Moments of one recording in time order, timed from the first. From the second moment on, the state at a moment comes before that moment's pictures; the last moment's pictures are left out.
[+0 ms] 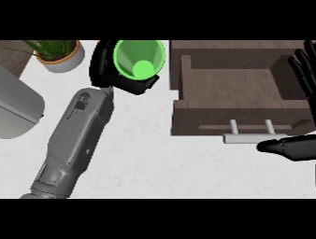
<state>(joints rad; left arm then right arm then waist) -0.86 0.01 0.13 -0.80 0.09 -0.01 -0.60 -0.24 -0.22 -0.17 -1.85 -0.12 0.20 0.10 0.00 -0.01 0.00</state>
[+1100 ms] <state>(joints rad) -1.33 0.00 -0.22 -0.38 0.28 0.33 -0.23 -0.34 -0.23 -0.16 -1.78 -0.14 0.23 0.07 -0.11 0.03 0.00</state>
